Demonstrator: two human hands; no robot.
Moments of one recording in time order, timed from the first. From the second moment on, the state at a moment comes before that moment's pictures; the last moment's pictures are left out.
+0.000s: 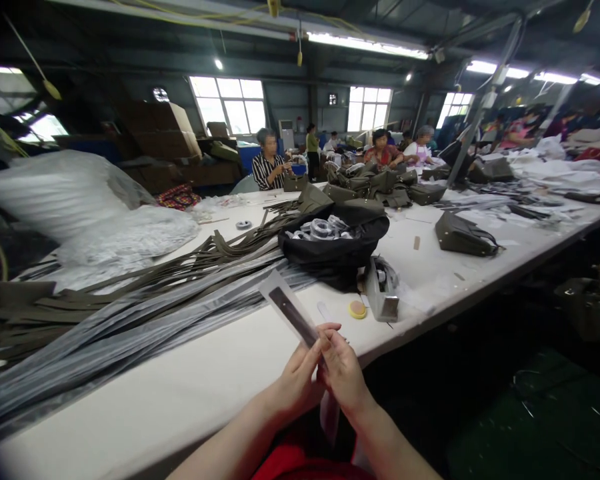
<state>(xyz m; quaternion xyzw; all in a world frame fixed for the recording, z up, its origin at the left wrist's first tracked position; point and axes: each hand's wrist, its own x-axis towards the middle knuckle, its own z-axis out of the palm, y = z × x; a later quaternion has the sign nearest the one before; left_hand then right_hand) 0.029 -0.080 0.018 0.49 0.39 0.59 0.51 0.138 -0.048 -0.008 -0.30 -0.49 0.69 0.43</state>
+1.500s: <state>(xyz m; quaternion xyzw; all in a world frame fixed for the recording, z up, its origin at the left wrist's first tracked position) -0.079 -0.053 0.101 0.40 0.32 0.63 0.59 0.182 -0.019 -0.021 -0.31 -0.82 0.45 0.15</state>
